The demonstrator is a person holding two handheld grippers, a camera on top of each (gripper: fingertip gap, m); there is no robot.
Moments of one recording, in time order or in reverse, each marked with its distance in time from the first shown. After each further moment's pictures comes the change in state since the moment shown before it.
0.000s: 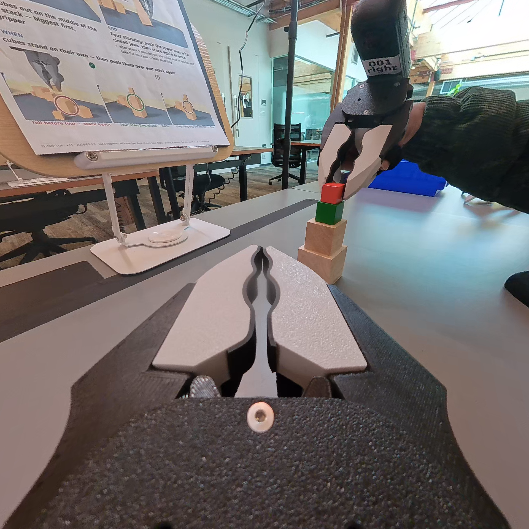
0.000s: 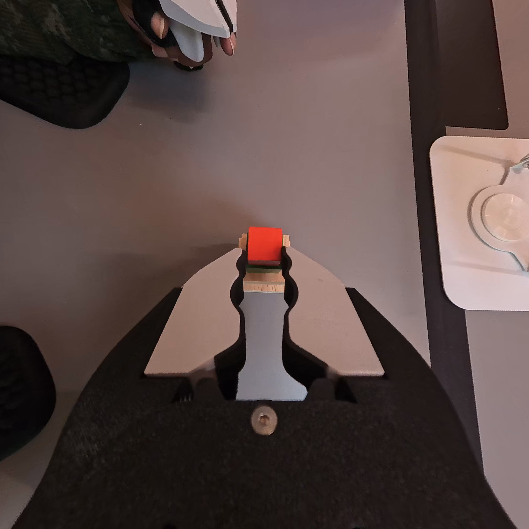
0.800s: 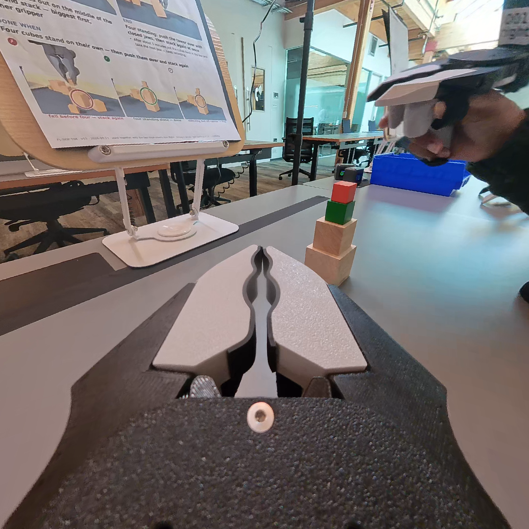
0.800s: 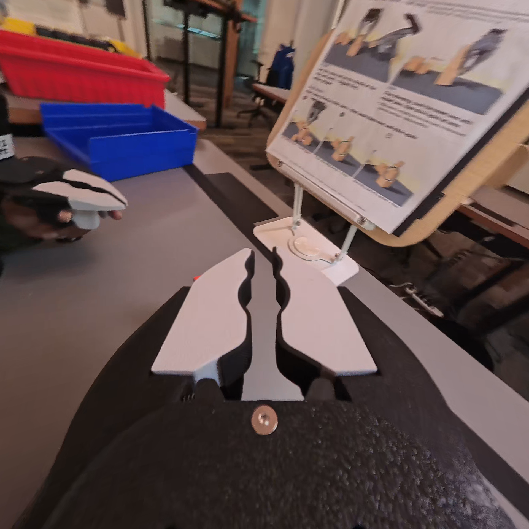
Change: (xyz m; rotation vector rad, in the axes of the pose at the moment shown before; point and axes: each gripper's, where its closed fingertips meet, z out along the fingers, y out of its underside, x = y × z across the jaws) left arm -0.006 0.000 0.000 -0.021 -0.046 -0.010; right arm 0.015 -0.029 -0.107 0.519 0.707 0.187
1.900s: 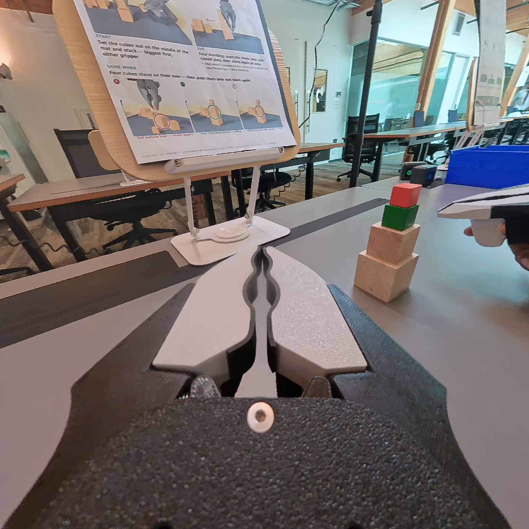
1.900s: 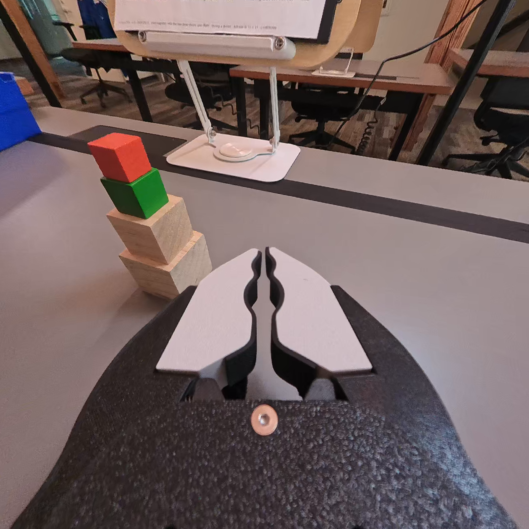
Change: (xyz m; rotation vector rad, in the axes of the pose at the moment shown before) left arm -0.030 -0.006 -0.005 0.012 -0.224 0.083; right arm -0.011 0.142 -0.013 -0.126 0.476 0.328
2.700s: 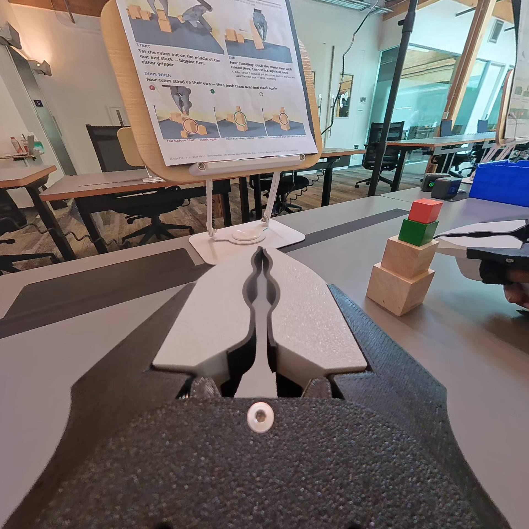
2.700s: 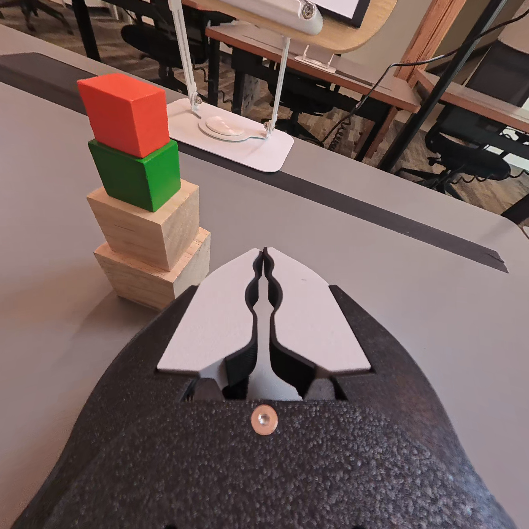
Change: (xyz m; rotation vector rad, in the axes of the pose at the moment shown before) left arm -0.013 -0.008 -0.004 0.007 -0.080 -0.032; right arm -0.019 0.011 0.032 -0.063 0.122 -0.187
